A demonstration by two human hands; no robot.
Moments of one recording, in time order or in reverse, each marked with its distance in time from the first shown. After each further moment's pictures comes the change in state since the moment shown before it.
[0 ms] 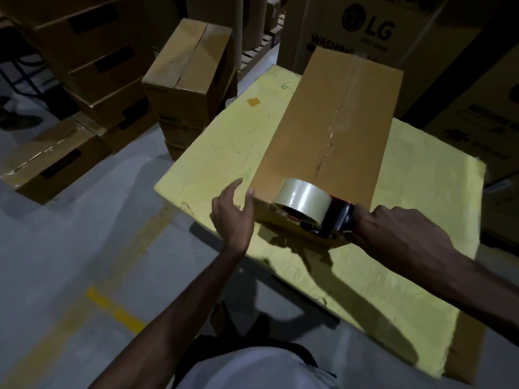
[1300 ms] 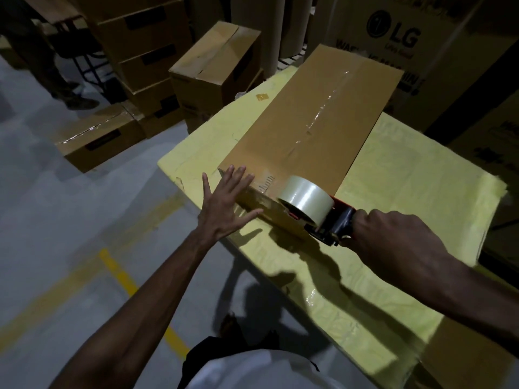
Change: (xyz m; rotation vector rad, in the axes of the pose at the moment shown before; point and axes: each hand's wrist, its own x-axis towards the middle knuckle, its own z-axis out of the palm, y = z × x) left_hand -0.061 -0.011 0.023 0.573 -0.212 0.621; right_hand -0.060 0.077 0.077 0.090 0.179 -0.078
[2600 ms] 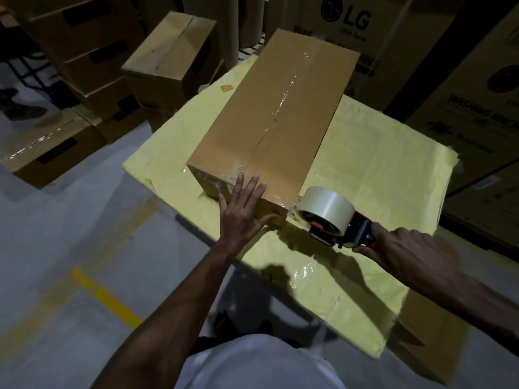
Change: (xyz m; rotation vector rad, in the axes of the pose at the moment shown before) left_hand -0.005 0.079 0.064 -0.047 0.224 0.093; right_hand -0.055 0.051 0.110 0.156 -0.060 0.119
